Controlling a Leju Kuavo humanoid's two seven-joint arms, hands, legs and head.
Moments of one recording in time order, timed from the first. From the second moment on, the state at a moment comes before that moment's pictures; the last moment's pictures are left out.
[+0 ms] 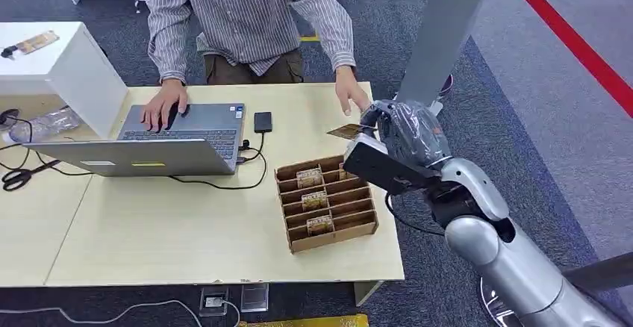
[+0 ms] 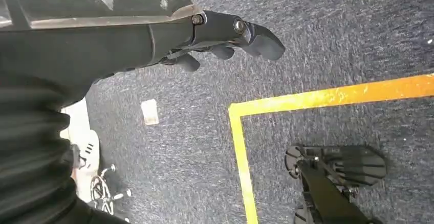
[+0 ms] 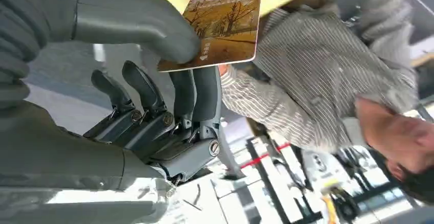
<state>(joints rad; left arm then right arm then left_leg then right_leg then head) -0.11 0.15 -1.22 -0.21 1.09 0.21 0.07 -0.54 -0.38 0.75 -1.79 0.57 -0.09 0.32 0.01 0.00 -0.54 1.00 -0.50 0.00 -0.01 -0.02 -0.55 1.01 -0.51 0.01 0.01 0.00</state>
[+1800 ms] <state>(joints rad) -0.11 0.15 -1.22 -0.21 1.11 0.23 0.10 -0.37 -0.30 0.74 -1.57 0.02 -0.46 0.04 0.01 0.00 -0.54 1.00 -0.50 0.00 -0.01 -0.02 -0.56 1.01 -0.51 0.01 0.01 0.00</state>
